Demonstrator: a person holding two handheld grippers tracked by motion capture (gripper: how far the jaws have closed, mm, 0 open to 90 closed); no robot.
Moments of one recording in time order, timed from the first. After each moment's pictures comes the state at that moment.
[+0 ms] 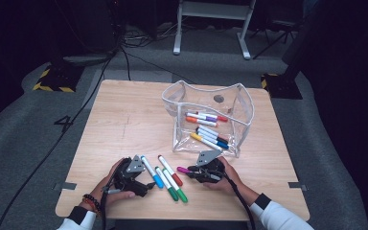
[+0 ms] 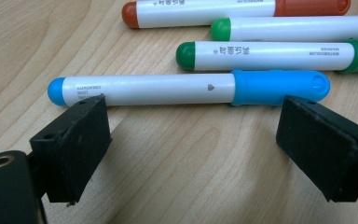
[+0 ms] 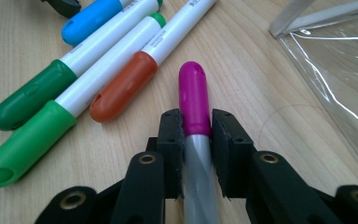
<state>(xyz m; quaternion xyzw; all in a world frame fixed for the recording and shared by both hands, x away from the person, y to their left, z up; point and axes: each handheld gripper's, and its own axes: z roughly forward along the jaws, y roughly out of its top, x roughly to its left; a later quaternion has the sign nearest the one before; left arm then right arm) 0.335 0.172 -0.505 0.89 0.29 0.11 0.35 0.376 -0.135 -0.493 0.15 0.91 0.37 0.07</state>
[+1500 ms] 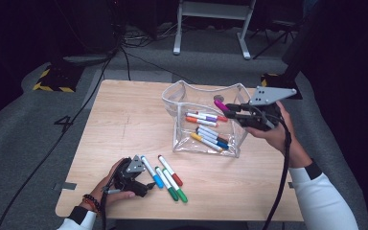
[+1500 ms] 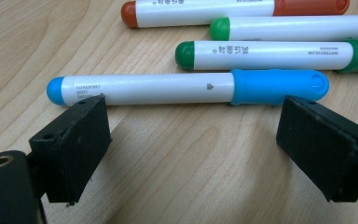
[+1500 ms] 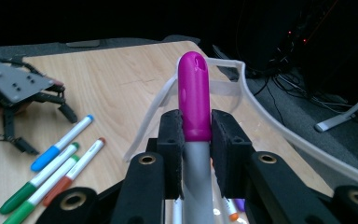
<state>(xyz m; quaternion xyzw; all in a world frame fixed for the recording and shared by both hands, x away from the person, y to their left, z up) 0.335 0.172 -0.504 0.89 0.29 0.10 0.35 0.411 -0.214 -0.263 0.16 0.85 0.45 0.21</state>
